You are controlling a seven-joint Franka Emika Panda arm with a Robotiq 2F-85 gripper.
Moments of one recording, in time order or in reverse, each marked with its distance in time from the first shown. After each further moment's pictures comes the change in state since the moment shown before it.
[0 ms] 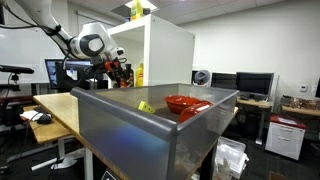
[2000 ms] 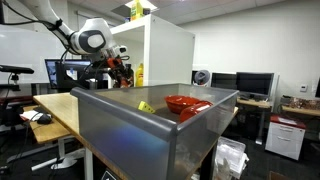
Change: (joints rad) arm 0.000 -0.037 -0.030 0.006 0.104 -0.087 -0.157
